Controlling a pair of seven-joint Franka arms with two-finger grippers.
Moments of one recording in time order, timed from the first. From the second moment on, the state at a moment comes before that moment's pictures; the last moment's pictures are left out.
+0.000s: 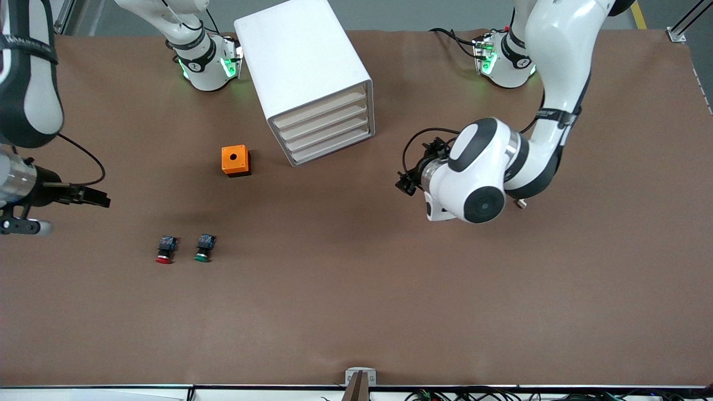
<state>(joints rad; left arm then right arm) -0.36 0.62 -0.22 -1.39 -0.43 1.51 -1.46 -0.06 0.22 -0.08 -1.76 0.03 1.89 -0.04</state>
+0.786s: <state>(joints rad) -0.45 0.88 -0.22 -1.32 -0.82 1.50 -2.02 -0.04 0.41 -0.06 -1.98 0.07 2.46 -0.04</state>
